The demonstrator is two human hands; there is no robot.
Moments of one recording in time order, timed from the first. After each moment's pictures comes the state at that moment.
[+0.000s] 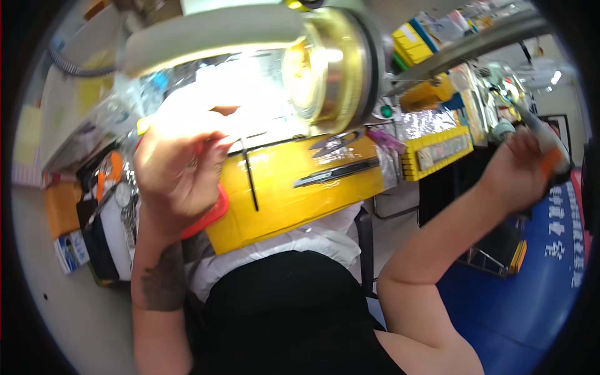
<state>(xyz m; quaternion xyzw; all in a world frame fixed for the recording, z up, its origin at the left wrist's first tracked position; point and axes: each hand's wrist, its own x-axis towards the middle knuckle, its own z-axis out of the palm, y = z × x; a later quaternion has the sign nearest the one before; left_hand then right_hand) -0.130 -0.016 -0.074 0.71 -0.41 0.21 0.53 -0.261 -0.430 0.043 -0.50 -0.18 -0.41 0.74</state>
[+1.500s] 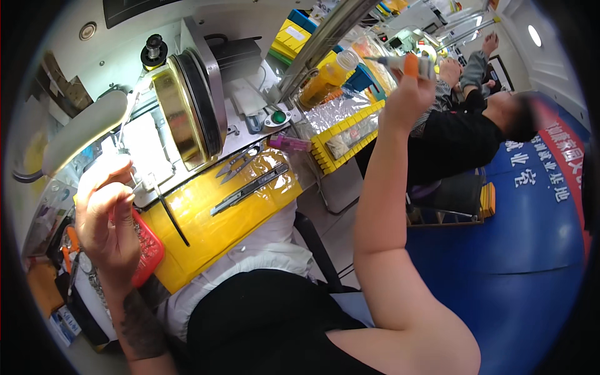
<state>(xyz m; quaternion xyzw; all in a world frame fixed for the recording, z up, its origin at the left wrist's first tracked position) -0.137 -0.007 -0.074 0.74 -0.40 0.16 0.51 -0.202 -0.454 -0.006 -0.65 0.07 -0.62 0.45</state>
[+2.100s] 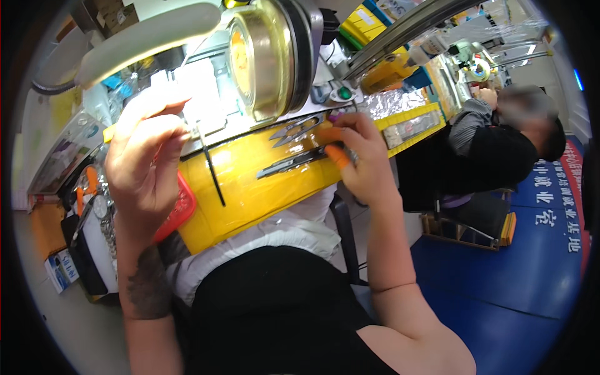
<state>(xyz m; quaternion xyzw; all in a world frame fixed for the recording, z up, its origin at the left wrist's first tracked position) -0.135 -0.012 -0.070 0.76 -0.43 0.19 0.44 -0.264 -0.312 -0.085 -0.94 -0.01 -0.18 0.29</state>
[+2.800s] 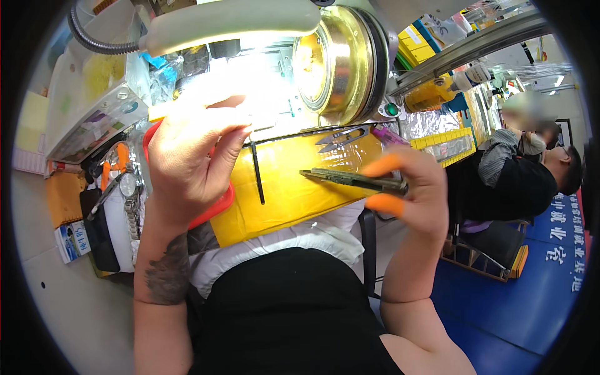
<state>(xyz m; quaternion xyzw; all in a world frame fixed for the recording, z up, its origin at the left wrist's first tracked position) -0.137 -0.006 -0.073 0.77 -0.41 0.20 0.45 -0.255 -0.298 -0.023 -0.87 -0.10 0.00 0.48</state>
